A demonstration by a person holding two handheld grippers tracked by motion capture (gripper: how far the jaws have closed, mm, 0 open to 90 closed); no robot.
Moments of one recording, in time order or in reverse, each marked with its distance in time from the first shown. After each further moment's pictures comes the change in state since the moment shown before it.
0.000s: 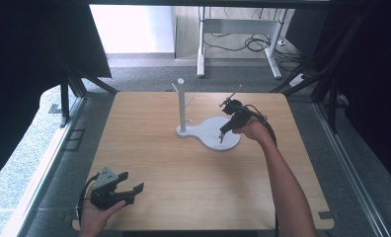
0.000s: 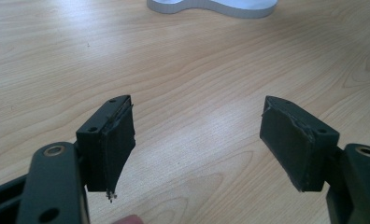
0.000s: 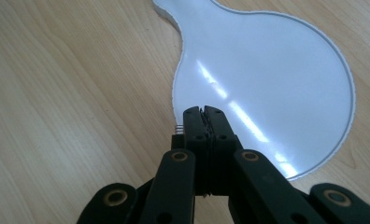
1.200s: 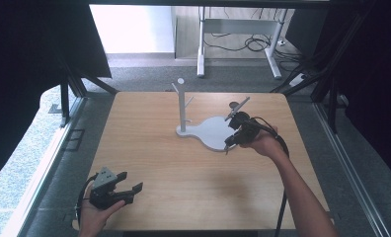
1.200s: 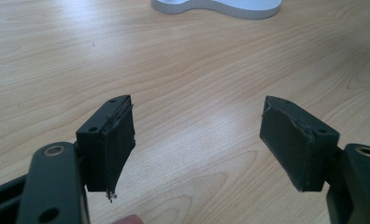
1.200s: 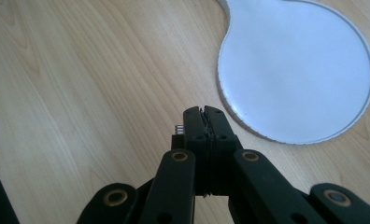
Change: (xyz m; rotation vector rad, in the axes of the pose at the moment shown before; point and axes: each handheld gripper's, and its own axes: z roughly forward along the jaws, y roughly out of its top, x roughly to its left) left arm 0.002 -0.001 -0.001 -0.002 0.010 -0.008; right arm 0.050 -0.036 -0.037 -0.014 -0.011 -0.106
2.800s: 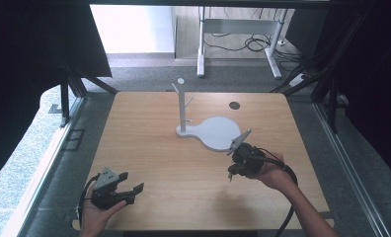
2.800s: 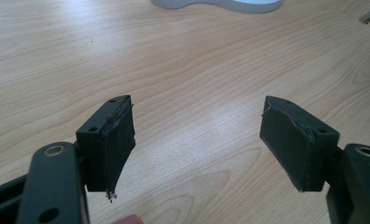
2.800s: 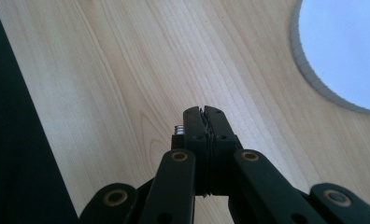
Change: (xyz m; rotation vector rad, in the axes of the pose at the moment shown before) left arm 0.000 -0.002 0.004 0.009 0.006 0.010; right arm 0.067 -0.054 0.002 0.035 0.007 -0.139
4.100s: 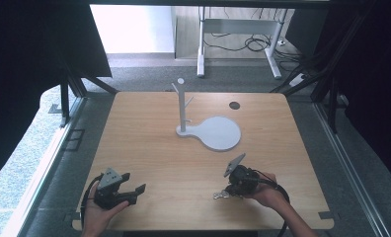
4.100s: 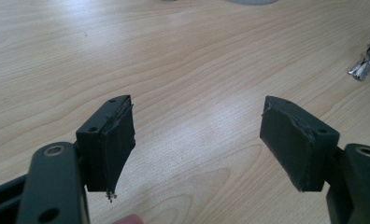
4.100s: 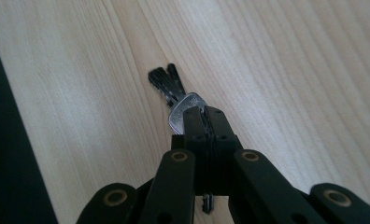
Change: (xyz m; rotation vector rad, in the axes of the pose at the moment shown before) left arm -0.002 -0.002 0.007 0.023 -0.001 0.013; right arm 0.018 -0.042 0.066 0.027 0.069 0.007
